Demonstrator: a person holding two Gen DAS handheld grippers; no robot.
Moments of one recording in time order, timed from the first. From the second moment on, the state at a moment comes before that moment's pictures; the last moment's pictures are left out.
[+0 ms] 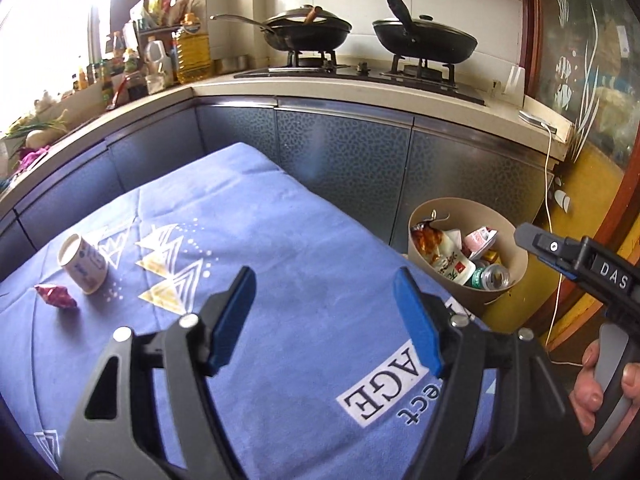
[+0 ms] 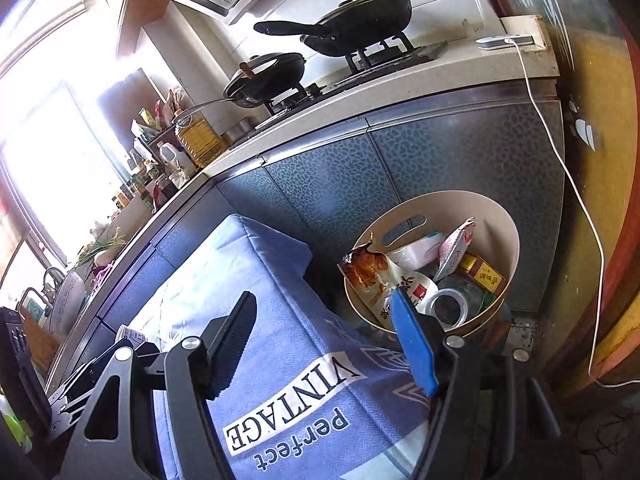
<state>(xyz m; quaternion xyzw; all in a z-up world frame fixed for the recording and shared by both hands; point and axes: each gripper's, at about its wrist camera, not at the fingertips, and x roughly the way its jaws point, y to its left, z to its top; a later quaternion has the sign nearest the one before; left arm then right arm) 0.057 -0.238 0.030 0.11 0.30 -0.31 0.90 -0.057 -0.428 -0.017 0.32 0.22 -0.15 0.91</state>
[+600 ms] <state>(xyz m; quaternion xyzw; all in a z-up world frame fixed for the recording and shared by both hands) 0.067 -0.200 0.026 0.07 0.31 -0.30 0.90 -0.056 -0.395 -0.013 0.30 0.24 -0.16 0.91</state>
